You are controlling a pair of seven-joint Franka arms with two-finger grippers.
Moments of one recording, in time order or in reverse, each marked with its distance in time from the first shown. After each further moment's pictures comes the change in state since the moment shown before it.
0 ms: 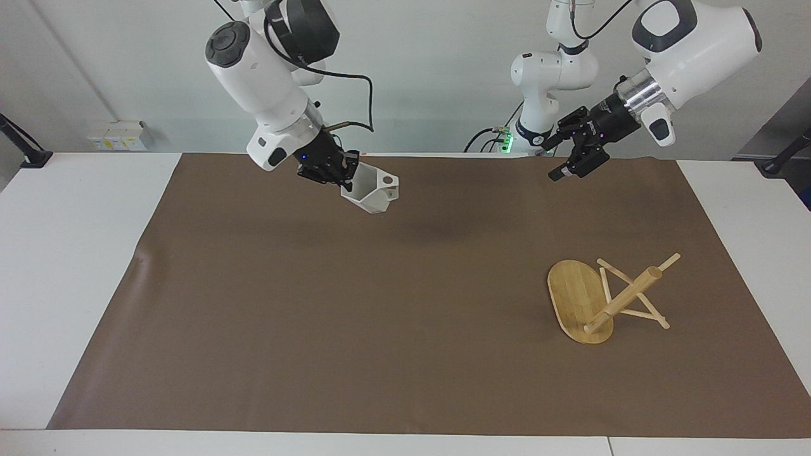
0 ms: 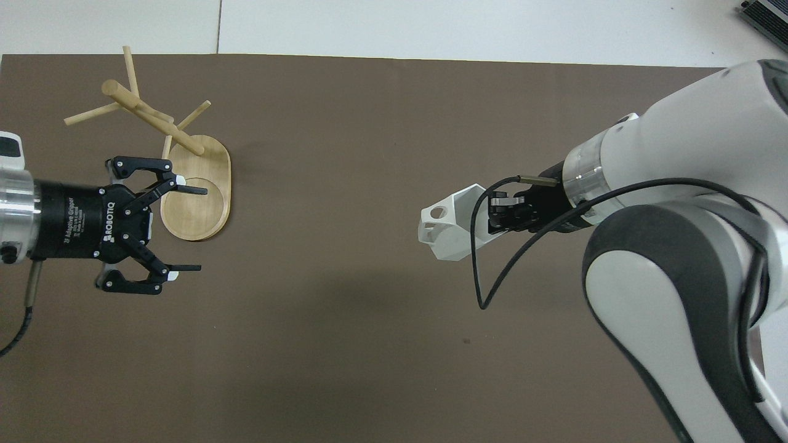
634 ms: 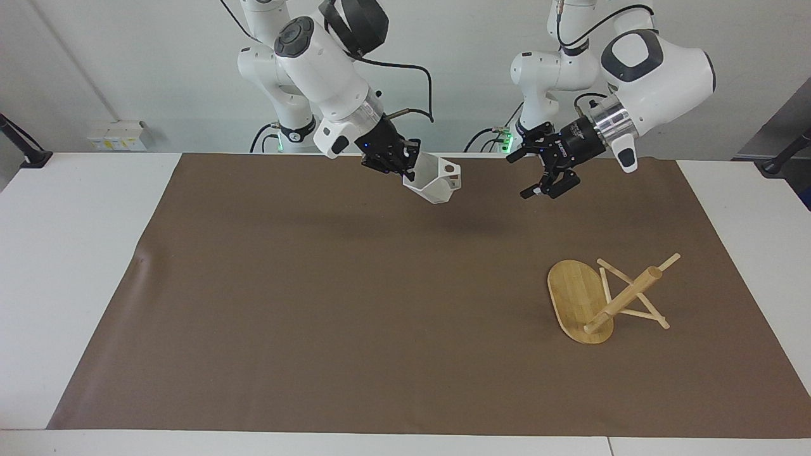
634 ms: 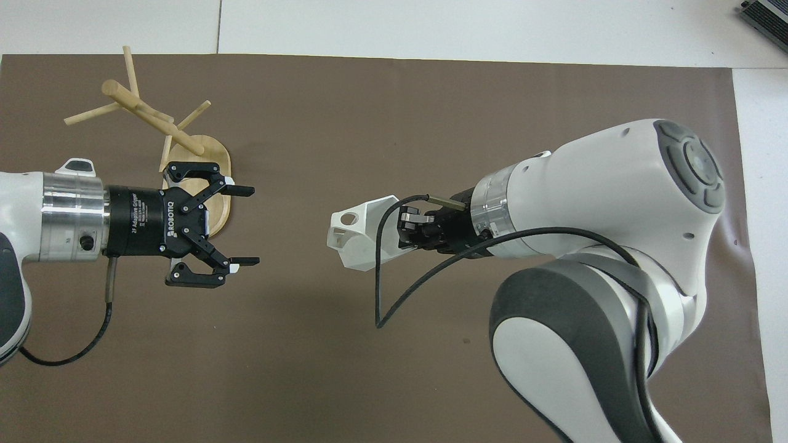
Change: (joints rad) left arm -0.037 0.031 -0.005 -0.107 -0.194 0.081 -0.127; right arm 0.004 -0.016 0.133 -0.082 0.188 0.210 0.143
